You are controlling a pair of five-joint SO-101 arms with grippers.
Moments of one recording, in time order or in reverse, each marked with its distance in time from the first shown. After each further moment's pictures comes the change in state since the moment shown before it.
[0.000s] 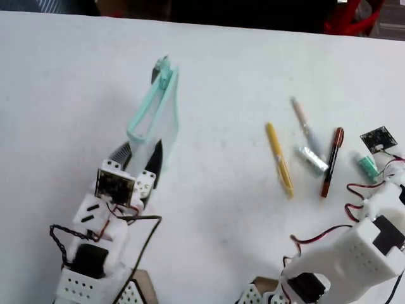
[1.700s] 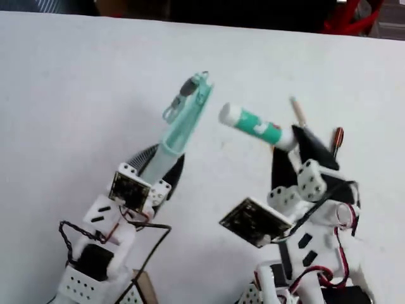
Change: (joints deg) left arm 7.7 0.1 0.1 2.4 -0.3; right arm -56.1 -102.1 11.5 40.6 -10.1
